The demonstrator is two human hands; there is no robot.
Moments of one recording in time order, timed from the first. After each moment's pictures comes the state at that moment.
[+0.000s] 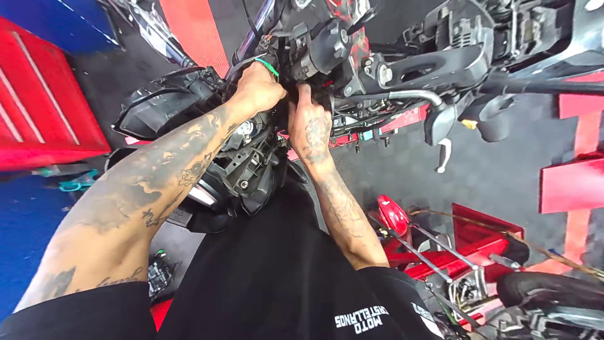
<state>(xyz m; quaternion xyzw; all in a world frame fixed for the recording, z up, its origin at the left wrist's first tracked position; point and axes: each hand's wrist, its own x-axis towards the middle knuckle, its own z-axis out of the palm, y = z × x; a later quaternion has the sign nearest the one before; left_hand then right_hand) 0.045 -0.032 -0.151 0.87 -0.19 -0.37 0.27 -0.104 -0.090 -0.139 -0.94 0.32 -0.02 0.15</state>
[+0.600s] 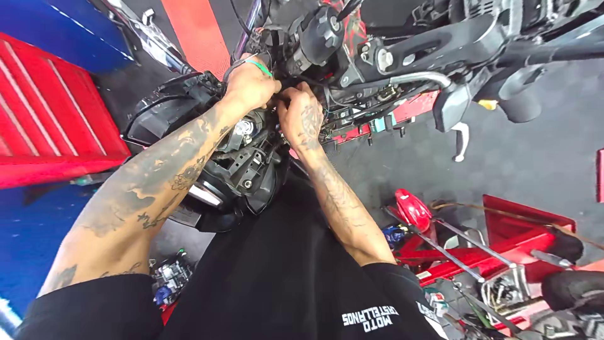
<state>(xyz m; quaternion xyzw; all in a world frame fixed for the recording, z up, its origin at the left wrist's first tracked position) 0.048 -0.027 -0.145 0.87 -0.20 -0.36 0.28 -0.080 -0.093 -0.159 -0.90 0.36 -0.03 0.25</state>
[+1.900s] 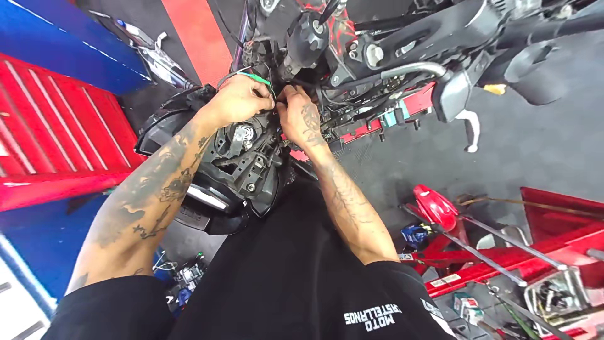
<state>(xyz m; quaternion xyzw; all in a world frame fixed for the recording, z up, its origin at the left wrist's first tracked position) 0.058 -0.004 -0.128 0.81 -0.37 -0.39 0.22 -0.082 -0.113 -0.161 -0.89 0.30 0.02 0.35</state>
